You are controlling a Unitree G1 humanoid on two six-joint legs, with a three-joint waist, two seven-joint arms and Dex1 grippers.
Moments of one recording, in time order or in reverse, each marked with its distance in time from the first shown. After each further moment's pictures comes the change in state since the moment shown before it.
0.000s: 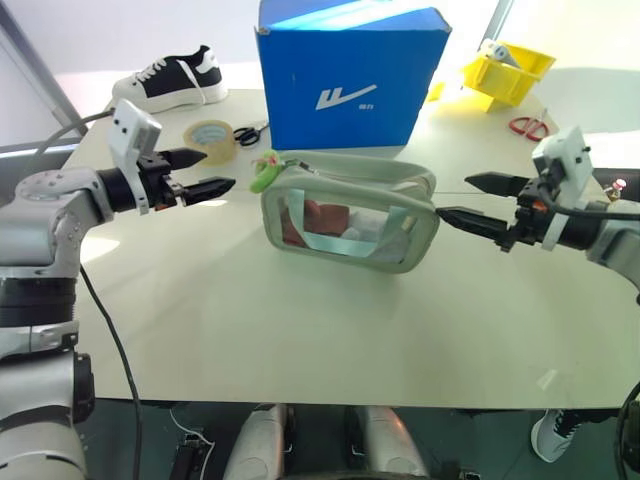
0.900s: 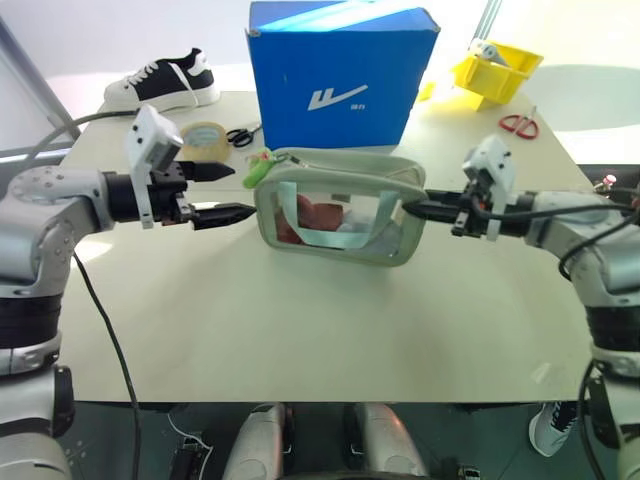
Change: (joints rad) left arm 0.068 0.091 -0.015 -0.268 -0.113 0.119 -0.065; right arm -0.225 0.131 0.334 0.299 -0.233 -0.307 0.143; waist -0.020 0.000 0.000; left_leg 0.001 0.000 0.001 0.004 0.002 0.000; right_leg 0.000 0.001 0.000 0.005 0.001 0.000
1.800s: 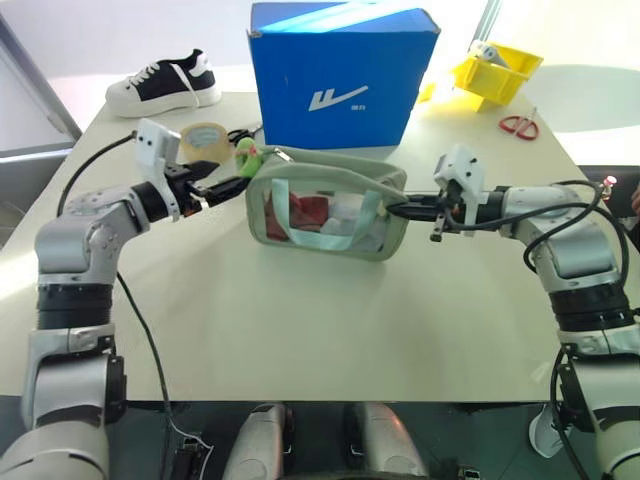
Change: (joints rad) left arm -0.062 -0.252 0.043 0.316 0.056 -0.078 0.253; right arm -0.023 0.068 0.059 0.129 -0.181 -0.177 0.119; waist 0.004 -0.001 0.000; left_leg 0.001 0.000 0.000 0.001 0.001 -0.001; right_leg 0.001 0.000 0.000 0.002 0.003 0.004
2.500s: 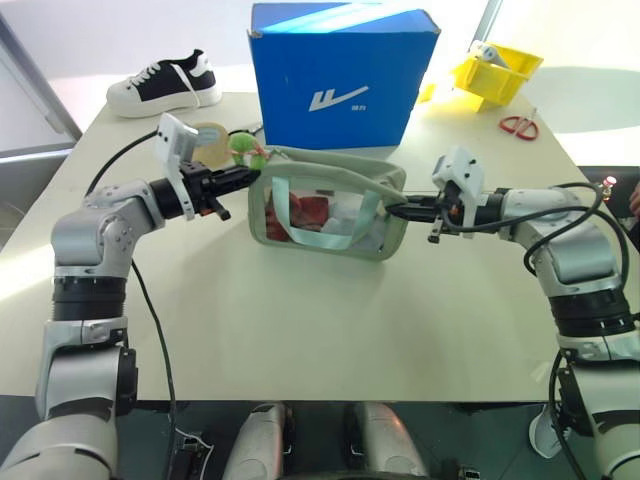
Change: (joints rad) left arm -0.038 -0.035 -0.027 0.018 -0.012 -0.004 -0.114; right arm 0.019 0.008 -0.015 -0.051 -0.006 0.044 -0.028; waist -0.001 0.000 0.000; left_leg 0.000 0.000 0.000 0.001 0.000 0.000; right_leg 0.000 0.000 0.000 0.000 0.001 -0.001
